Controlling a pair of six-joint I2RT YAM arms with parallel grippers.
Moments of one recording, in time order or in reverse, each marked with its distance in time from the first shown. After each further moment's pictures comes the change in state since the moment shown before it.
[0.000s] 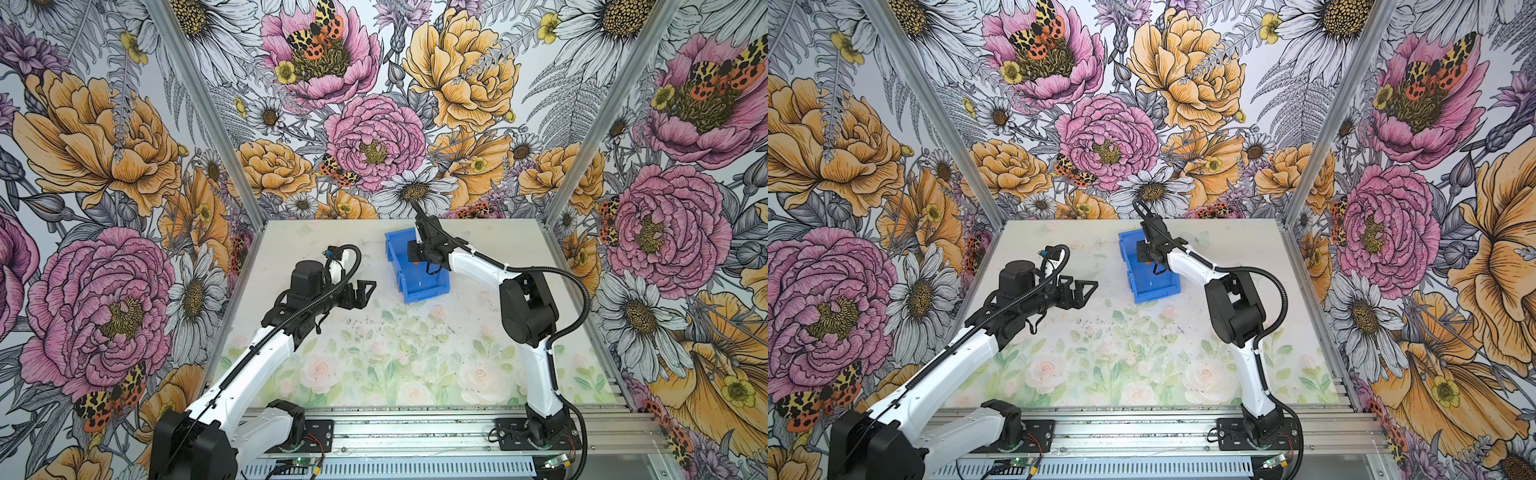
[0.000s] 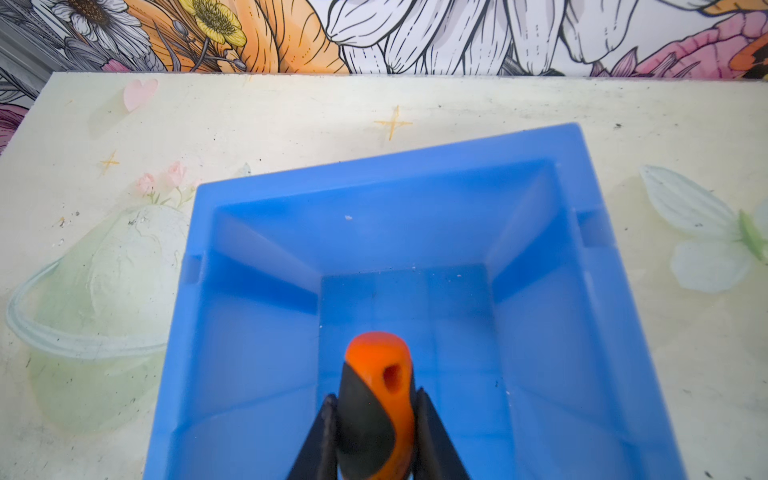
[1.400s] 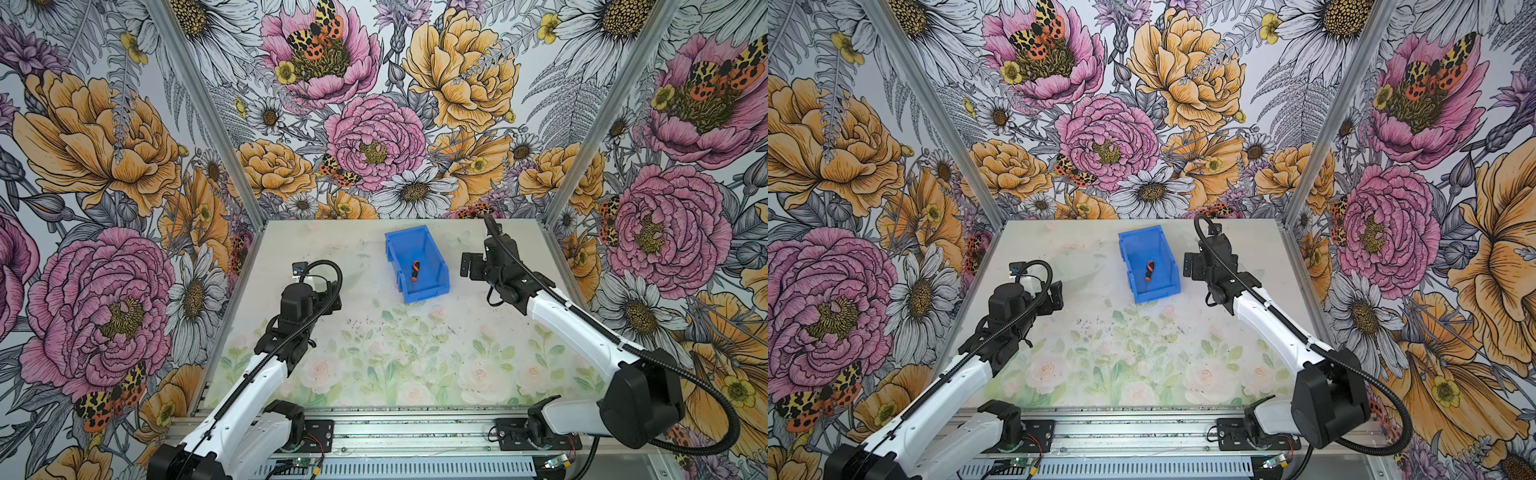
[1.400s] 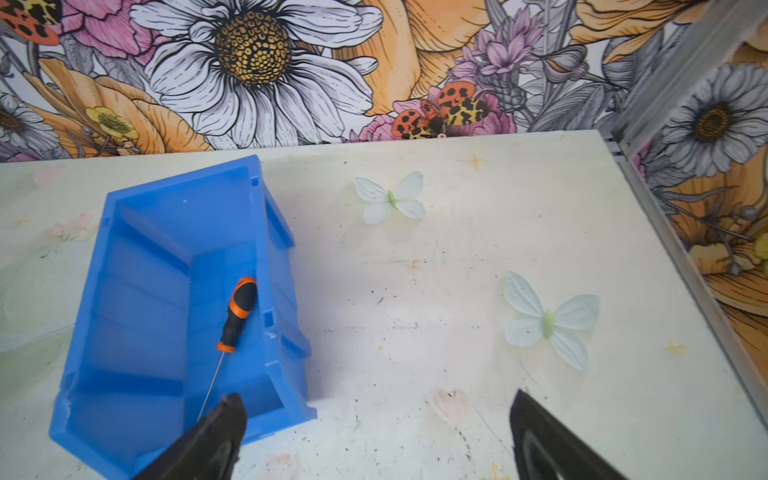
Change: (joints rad) left arm 0.060 -0.170 -0.242 0.139 -0.591 -0.007; right arm -0.123 -0.832 -0.724 0.024 0.267 -0.040
